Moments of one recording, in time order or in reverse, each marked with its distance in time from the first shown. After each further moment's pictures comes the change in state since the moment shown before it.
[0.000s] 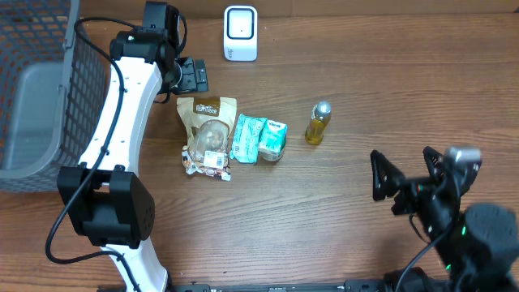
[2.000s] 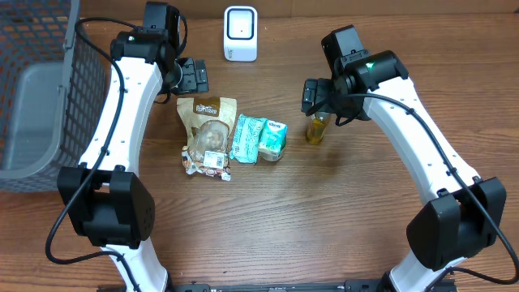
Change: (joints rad) left arm -0.002 0.000 0.000 0.000 0.000 0.000; right arm 0.169 1.294 0.759 -0.399 0.107 0.211
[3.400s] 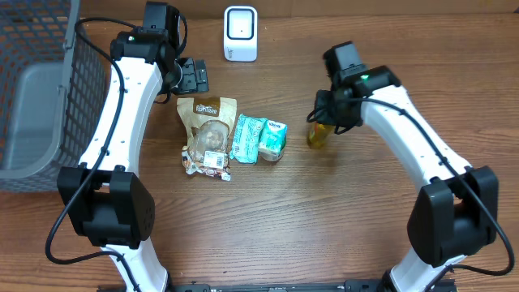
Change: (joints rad) left arm 0.000 0.000 0.000 0.000 0.000 -0.002; right arm -0.047 0.010 -0.164 0.146 -0.080 -0.031
